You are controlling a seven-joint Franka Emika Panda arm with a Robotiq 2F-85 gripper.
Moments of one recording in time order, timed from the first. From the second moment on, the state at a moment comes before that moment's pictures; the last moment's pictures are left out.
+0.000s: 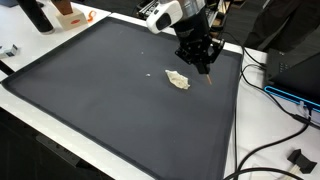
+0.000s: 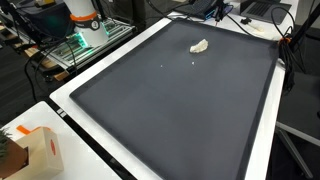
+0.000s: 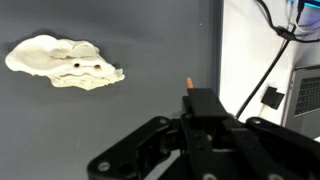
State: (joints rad) arm 0.14 0.45 0.23 -1.84 0.53 2.32 -0.01
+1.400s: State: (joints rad) arm 0.06 0.47 0.20 -1.92 0.74 2.39 -0.04
